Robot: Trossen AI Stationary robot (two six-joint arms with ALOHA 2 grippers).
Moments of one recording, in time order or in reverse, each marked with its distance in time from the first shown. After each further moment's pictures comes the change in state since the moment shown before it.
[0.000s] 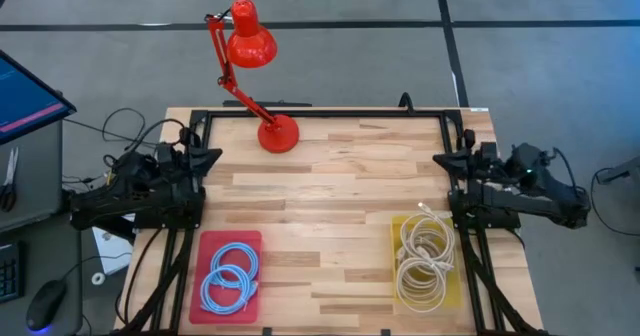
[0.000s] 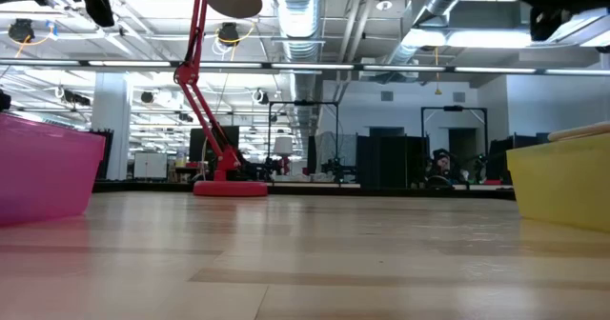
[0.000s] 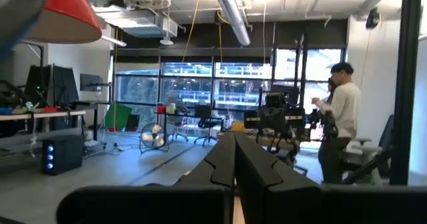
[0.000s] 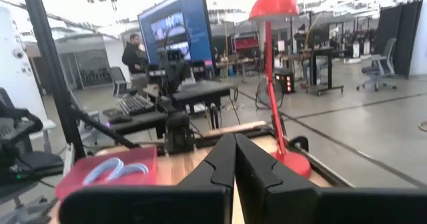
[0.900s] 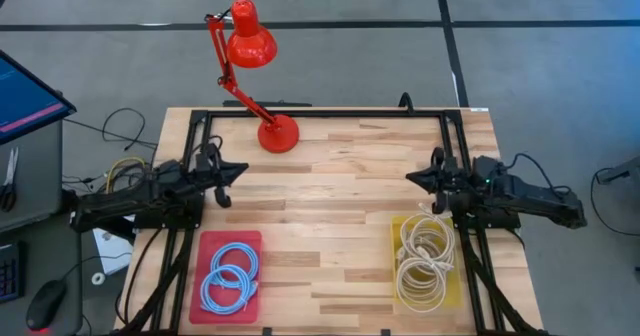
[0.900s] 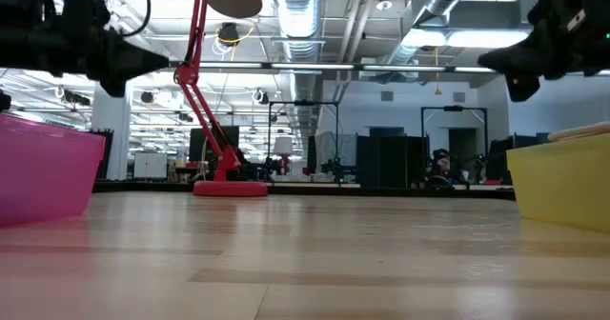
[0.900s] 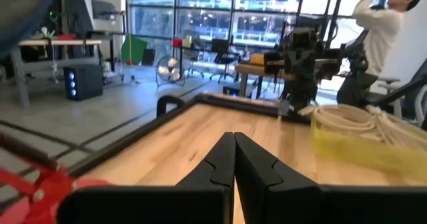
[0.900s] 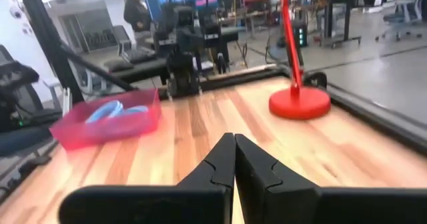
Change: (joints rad) left arm 0.033 0.000 -0.271 -0.001 -0.031 -0.046; right arm 0.000 0.000 -0.311 0.139 -0.053 0.041
